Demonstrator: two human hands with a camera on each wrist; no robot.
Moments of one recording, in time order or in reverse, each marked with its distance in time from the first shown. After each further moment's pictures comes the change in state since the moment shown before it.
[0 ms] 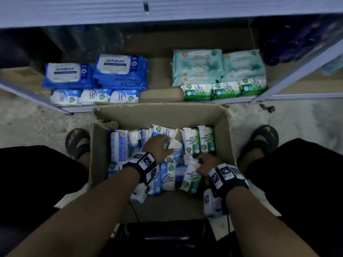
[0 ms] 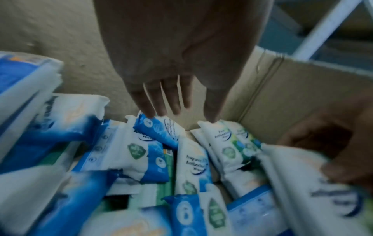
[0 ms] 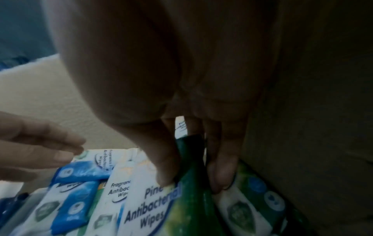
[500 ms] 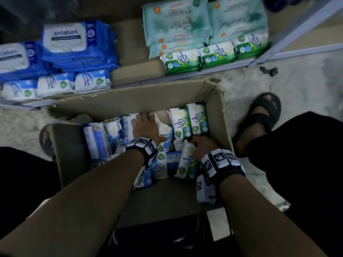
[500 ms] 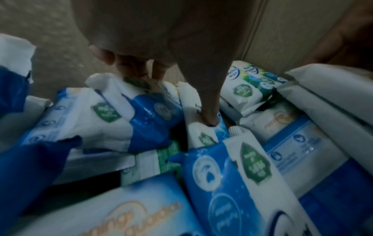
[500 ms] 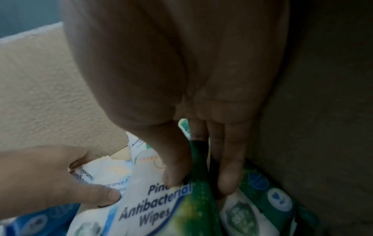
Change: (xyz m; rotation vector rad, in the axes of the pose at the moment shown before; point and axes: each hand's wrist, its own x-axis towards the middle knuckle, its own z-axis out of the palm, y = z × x) left_hand 0.069 0.004 0.047 0.594 0.017 -0.172; right_hand 0.036 0.021 0.003 0.060 0.004 0.044
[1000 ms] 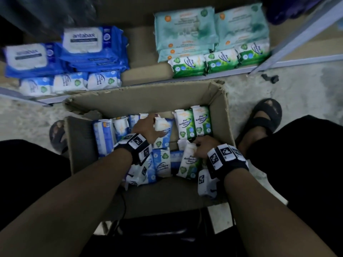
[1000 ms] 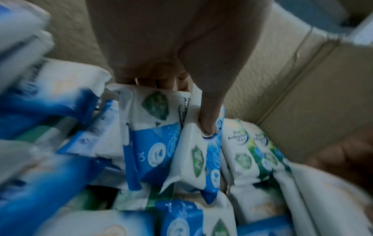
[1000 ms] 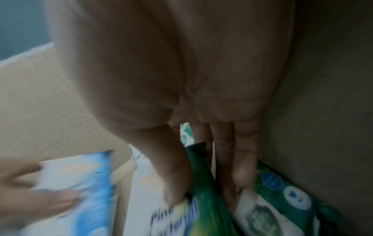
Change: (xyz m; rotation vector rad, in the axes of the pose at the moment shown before) left_hand -0.019 -0.036 -0.025 -0.552 -0.092 0.060; right_hand -0.005 -0.007 -0.009 -0.119 -0.080 -0.055
